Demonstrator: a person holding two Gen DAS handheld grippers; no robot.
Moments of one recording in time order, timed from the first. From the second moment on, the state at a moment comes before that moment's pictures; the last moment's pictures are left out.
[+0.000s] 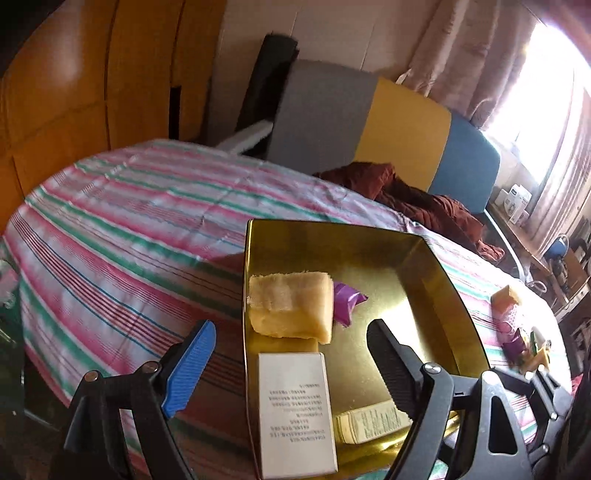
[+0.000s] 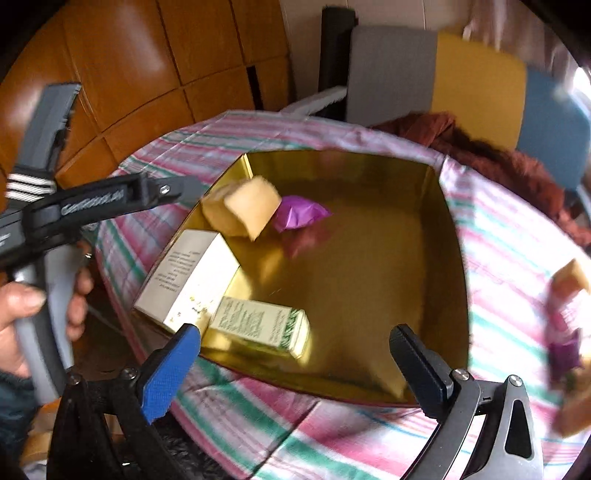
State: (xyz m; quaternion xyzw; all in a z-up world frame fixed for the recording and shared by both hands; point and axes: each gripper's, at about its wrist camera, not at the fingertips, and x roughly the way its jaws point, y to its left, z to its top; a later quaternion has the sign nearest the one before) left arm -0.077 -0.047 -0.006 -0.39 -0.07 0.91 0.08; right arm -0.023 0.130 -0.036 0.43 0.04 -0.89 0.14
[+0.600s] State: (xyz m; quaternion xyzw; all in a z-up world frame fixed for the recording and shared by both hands) left arm -0.018 0.001 0.012 -0.34 0.01 0.94 0.10; right arm -0.004 0.176 -0.020 0.41 0.02 -0.91 0.08
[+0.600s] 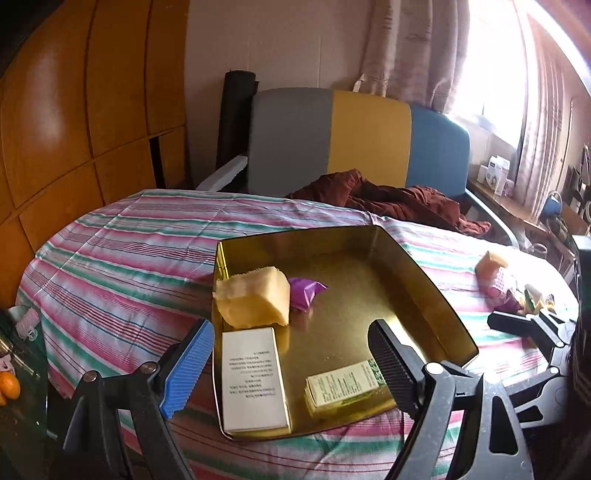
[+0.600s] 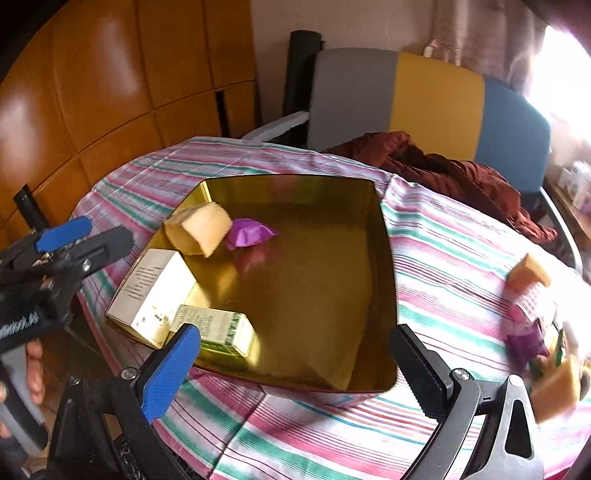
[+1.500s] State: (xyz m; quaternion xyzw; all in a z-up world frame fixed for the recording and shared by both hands) left arm -0.012 0.053 -0.004 -0.39 0.03 0.90 0.16; right arm 0.007 0.301 -0.023 0.41 -0.03 -0.91 -0.07
